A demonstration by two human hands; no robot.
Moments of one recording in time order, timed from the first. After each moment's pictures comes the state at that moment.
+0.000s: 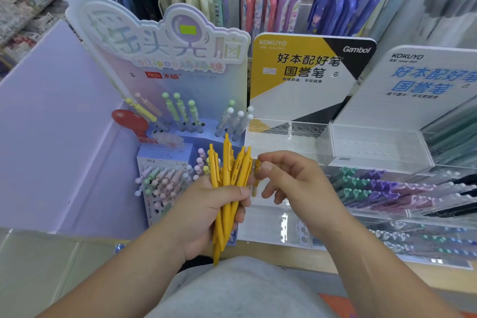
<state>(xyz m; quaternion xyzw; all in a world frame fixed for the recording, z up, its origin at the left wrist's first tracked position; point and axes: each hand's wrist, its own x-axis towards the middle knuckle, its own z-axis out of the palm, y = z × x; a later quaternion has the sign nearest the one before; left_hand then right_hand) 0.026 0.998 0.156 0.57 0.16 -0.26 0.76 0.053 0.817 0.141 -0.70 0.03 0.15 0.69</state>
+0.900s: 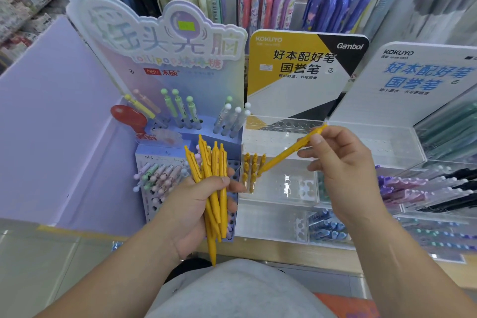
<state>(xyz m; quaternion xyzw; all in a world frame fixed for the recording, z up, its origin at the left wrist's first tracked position) 0.019 1.004 0.153 0.54 0.22 -0.20 0.79 0.058 0.776 0.151 -0.71 0.07 -0.05 0.70</state>
